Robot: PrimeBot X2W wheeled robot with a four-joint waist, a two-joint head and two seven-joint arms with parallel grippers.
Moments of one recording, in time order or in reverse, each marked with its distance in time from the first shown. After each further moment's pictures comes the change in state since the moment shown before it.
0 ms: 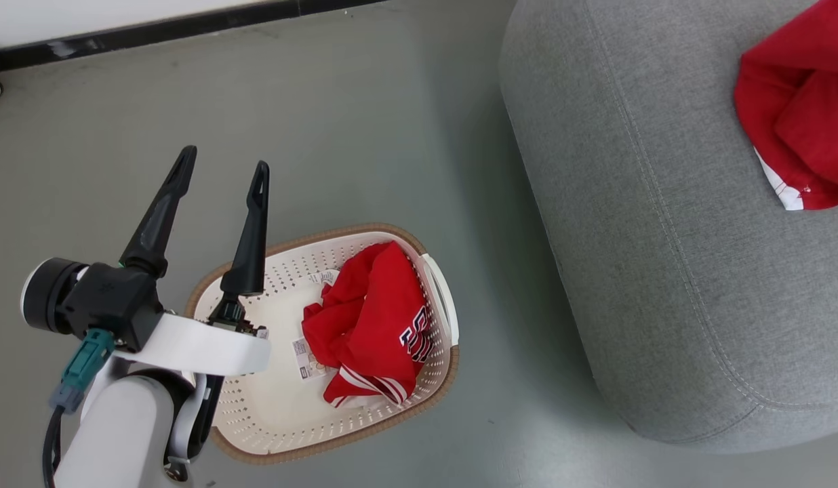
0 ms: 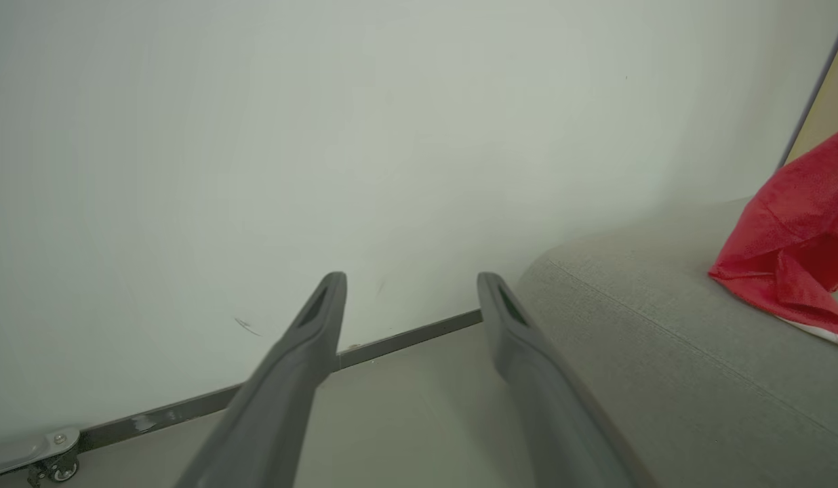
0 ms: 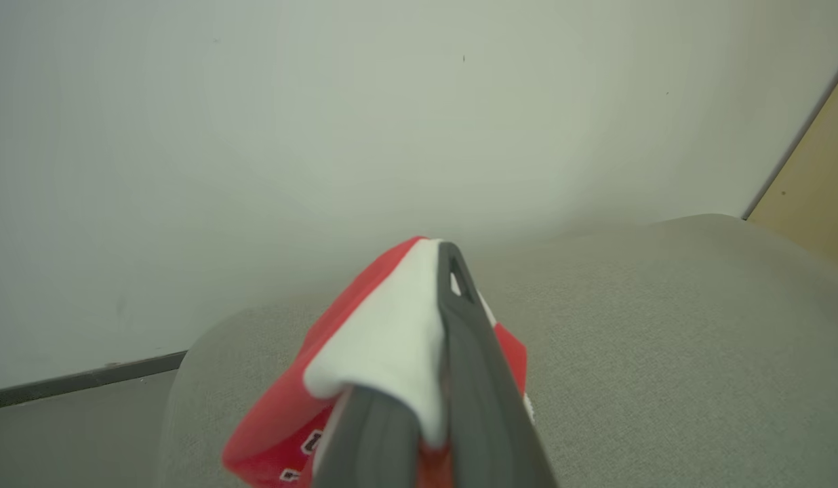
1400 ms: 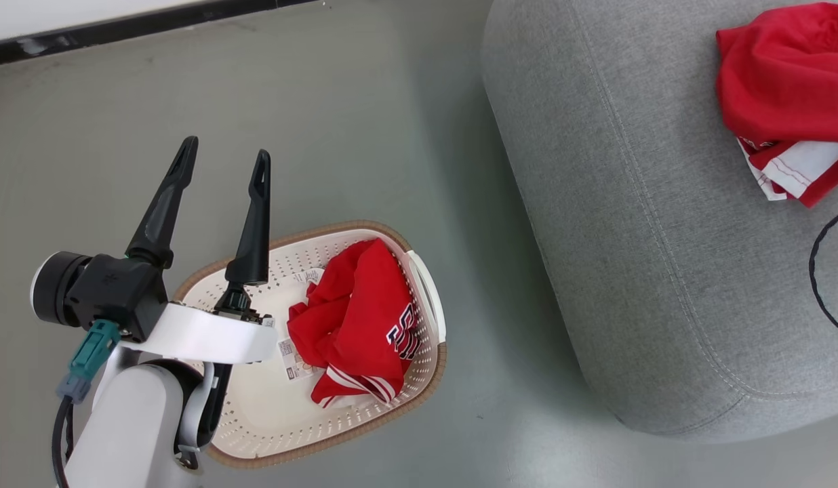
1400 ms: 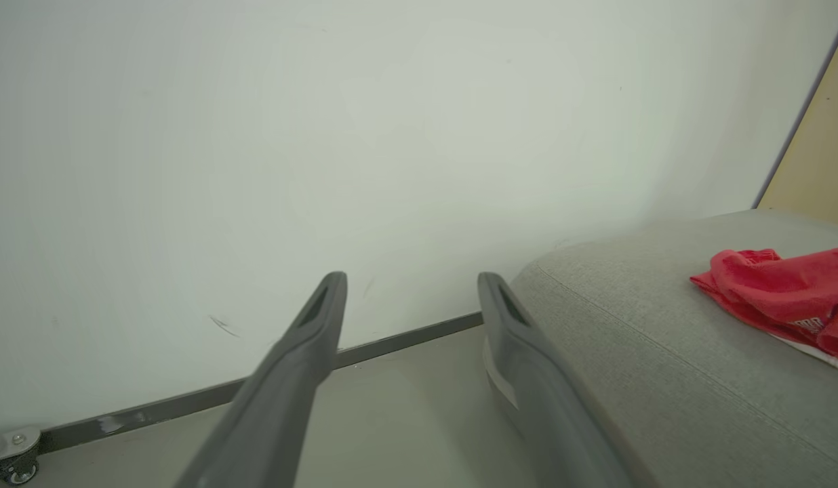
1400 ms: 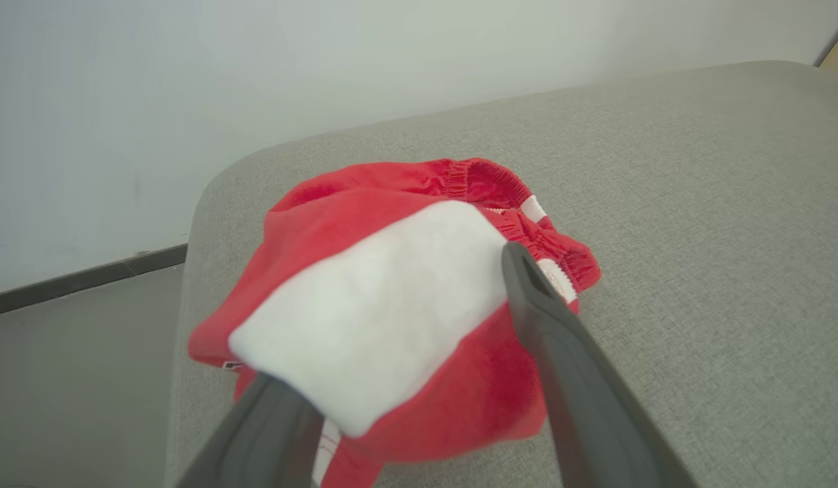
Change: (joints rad) left arm -0.034 -0.031 0.007 0.049 -0.002 0.005 -0.031; right arm 0.223 0.165 0.108 0.120 0.072 0.000 -0.198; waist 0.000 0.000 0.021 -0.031
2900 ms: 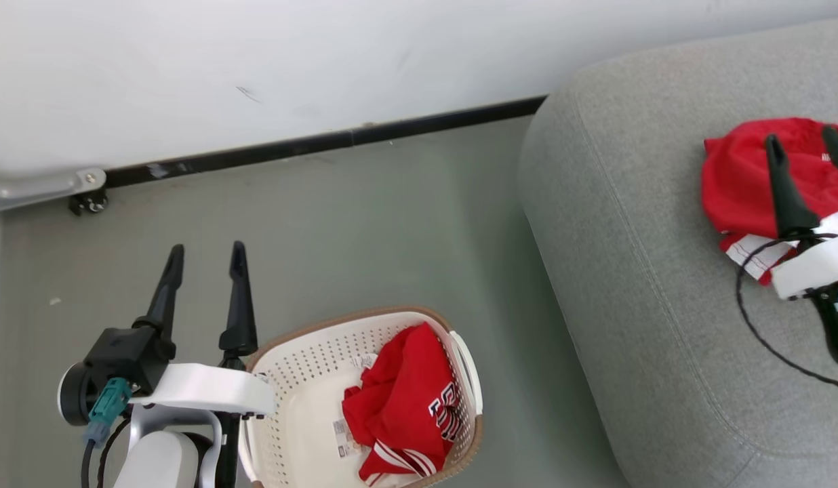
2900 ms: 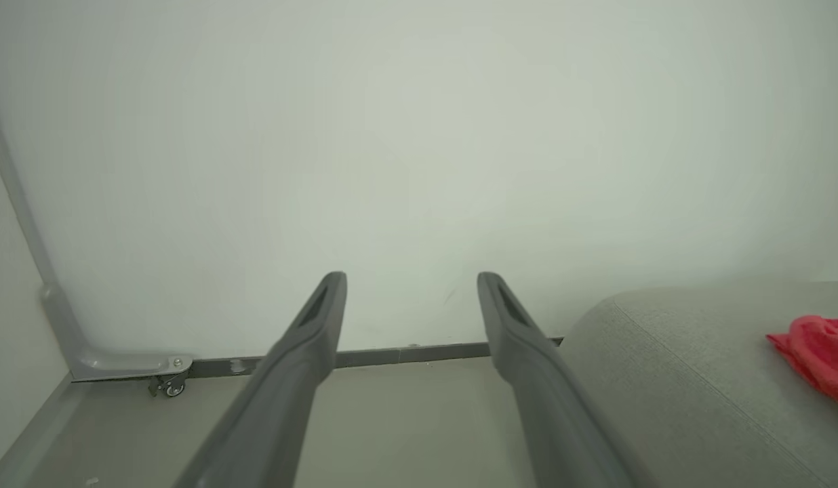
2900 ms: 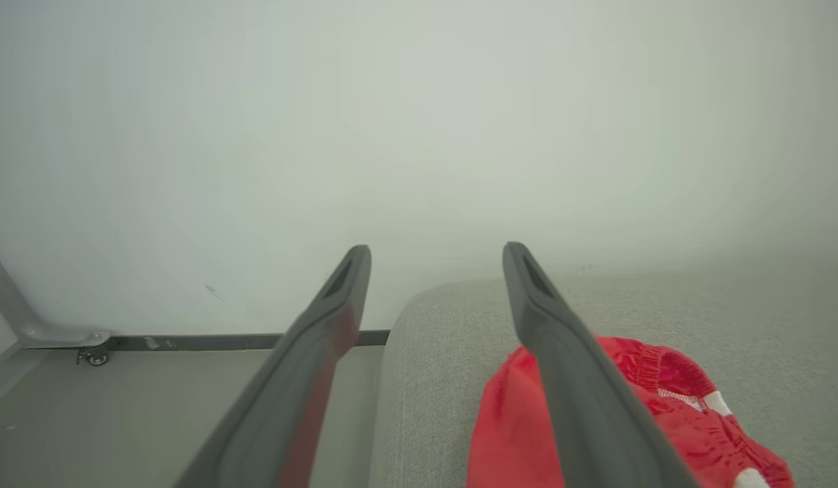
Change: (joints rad) left arm 0.153 -0.102 0.077 0.149 -0.045 0.058 -0.043; right arm 0.171 0.025 0.085 -0.301 -0.083 0.000 -0.055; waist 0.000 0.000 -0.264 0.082
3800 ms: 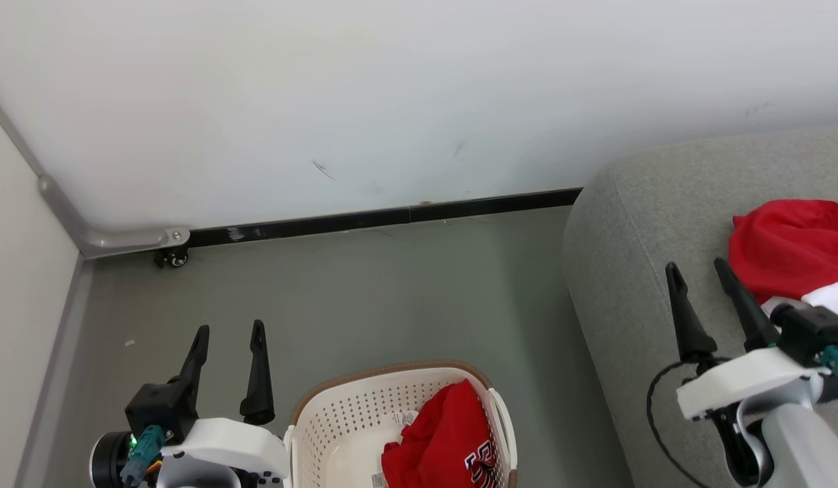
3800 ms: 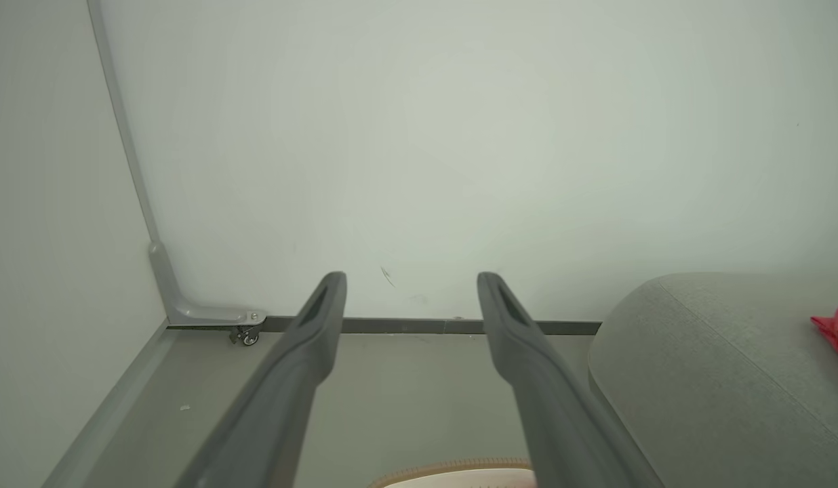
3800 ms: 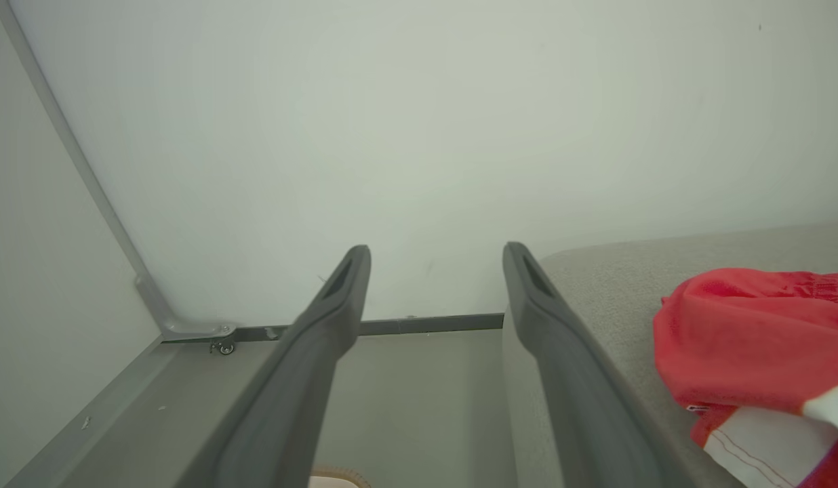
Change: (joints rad) left arm 0.104 -0.031 -0.006 0.125 -0.002 0.024 0.000; right arm 0.289 0.268 -0.146 -0.096 -0.187 0.000 -0.001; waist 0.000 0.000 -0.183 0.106
